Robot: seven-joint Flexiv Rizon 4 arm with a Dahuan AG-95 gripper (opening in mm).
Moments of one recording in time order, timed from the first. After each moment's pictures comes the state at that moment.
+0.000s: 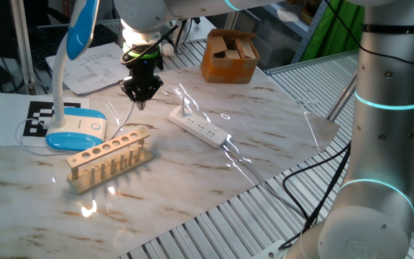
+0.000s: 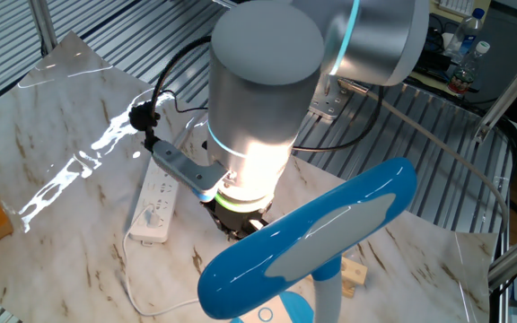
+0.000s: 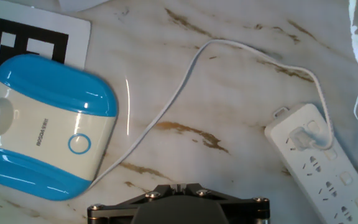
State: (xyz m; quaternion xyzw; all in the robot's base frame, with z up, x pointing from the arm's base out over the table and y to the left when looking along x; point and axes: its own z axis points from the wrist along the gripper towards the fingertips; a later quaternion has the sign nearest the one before) arm 0.617 0.092 0.122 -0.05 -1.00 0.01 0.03
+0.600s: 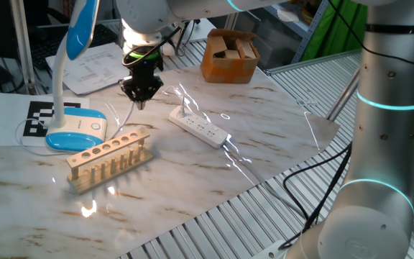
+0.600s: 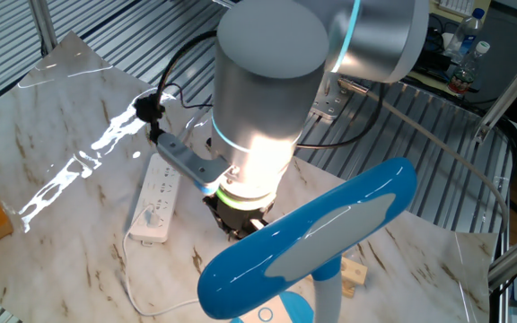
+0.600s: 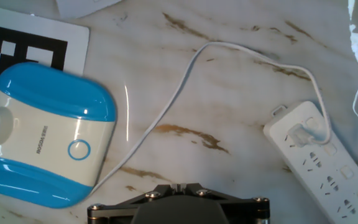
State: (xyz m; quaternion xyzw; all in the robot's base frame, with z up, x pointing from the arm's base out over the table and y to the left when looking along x) arm 0.616 0.091 0.121 -0.09 -1.00 0.02 0.01
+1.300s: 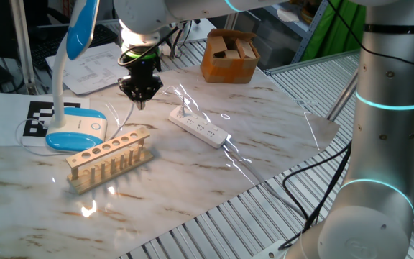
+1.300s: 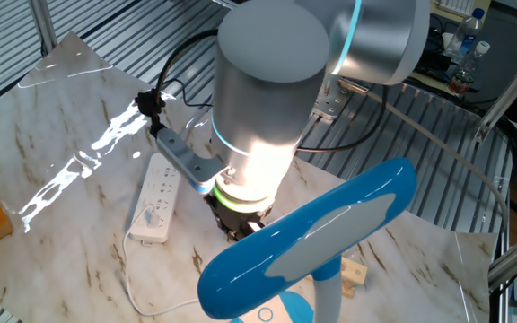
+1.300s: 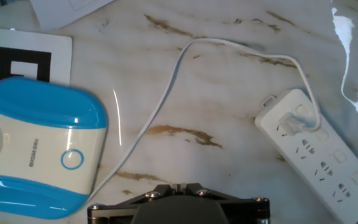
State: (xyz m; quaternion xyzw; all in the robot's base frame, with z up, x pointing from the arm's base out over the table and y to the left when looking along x) arm 0.611 0.080 0.125 -0.12 -0.99 0.04 0.02
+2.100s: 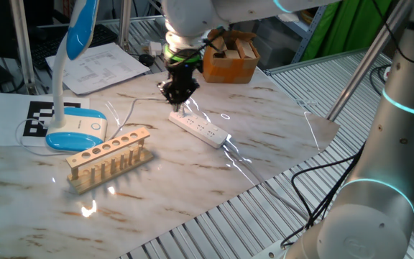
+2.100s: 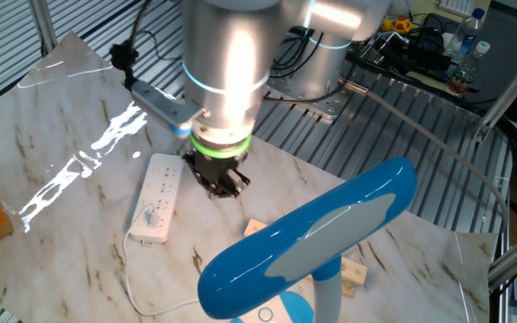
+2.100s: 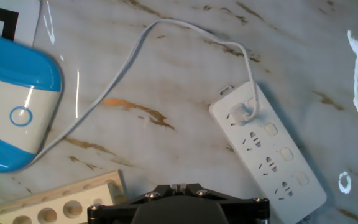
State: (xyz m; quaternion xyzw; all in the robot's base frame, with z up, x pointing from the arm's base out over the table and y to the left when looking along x) arm 0.558 -0.002 0.133 -0.04 -1.00 0.02 0.01
